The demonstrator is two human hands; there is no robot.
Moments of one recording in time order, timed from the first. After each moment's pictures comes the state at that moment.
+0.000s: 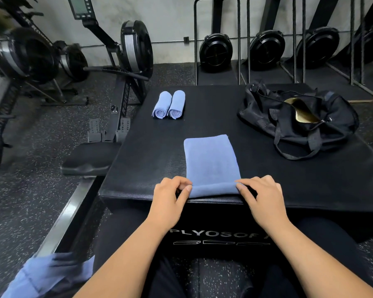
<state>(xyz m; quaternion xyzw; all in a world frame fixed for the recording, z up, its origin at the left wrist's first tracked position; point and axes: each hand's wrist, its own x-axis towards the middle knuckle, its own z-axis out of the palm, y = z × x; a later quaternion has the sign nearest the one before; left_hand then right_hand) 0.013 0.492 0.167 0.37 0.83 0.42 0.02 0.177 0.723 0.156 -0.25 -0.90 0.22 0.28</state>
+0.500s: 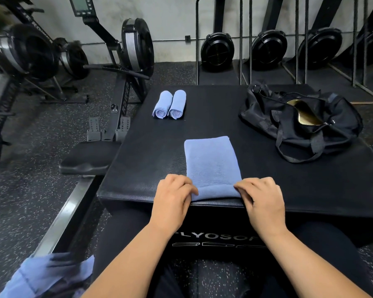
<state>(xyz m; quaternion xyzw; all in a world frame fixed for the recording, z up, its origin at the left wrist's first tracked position) 0.011 0.501 0.165 0.48 0.80 0.31 -0.15 0.172 0.718 0.151 -0.19 -0.91 0.11 0.34</state>
